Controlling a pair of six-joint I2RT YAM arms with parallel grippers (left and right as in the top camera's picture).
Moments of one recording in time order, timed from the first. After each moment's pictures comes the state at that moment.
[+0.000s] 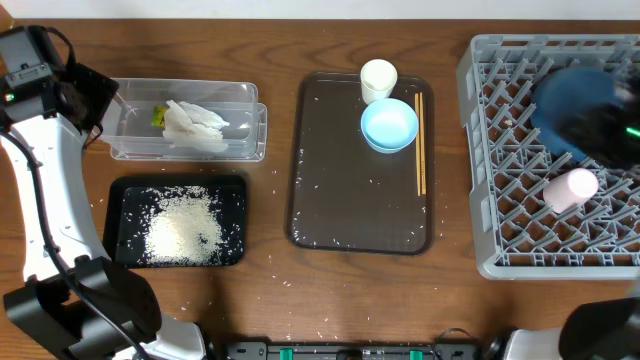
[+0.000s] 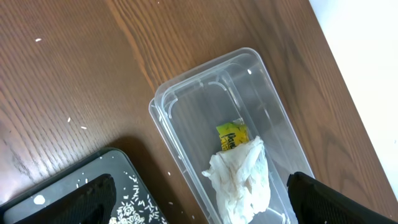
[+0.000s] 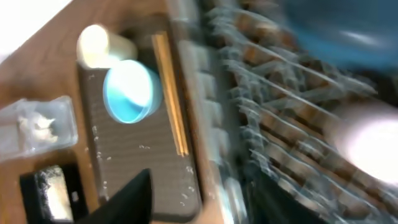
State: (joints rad) left arm 0.39 1.70 1.65 -0.95 -0.08 -0.73; right arm -0.36 1.59 1.64 -1.22 -0.50 0.05
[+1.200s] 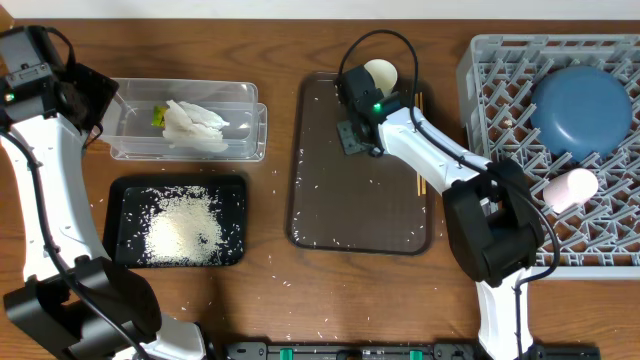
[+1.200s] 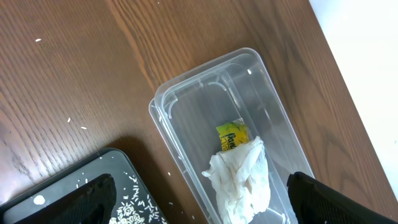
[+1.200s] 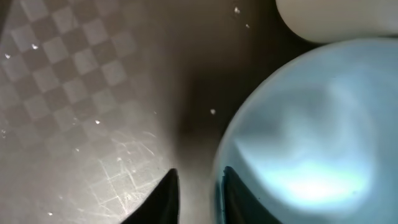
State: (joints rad) left arm 0.39 1.70 1.65 -0.95 -0.08 -0.73; right arm 0.52 2.17 1.64 -0.68 0.12 0.20
